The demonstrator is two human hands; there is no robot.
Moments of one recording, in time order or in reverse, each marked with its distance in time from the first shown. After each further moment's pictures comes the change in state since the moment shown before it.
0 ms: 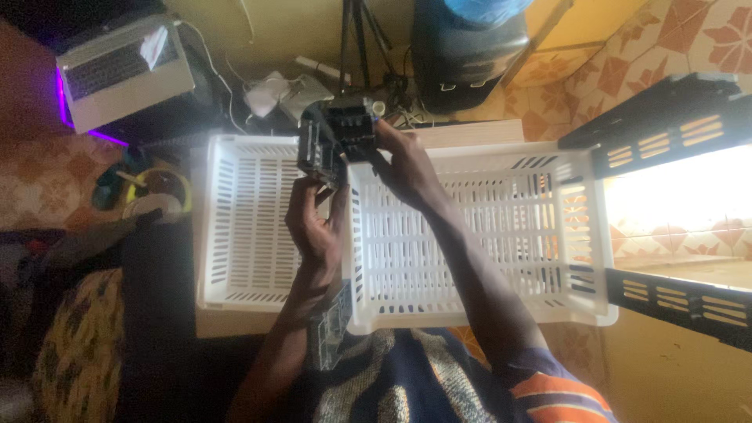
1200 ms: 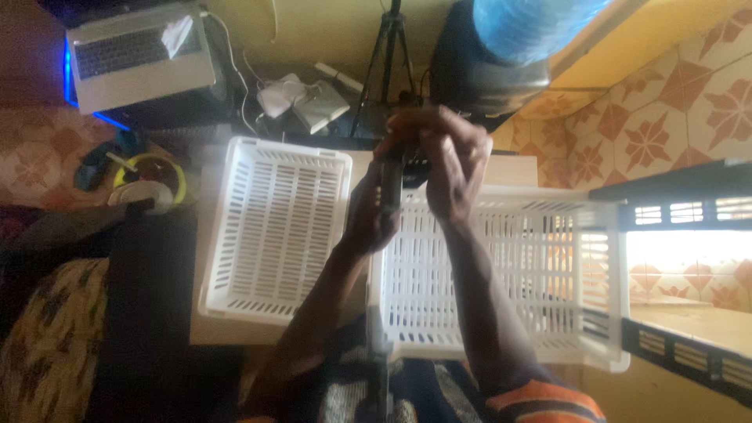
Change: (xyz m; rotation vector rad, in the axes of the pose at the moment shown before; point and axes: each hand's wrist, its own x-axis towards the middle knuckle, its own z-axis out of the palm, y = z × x) left_hand 0.047 -0.023 0.030 -0.362 -0.293 -0.040; right_hand 0.058 -0.085 -0.005 0.368 0.195 -0.291
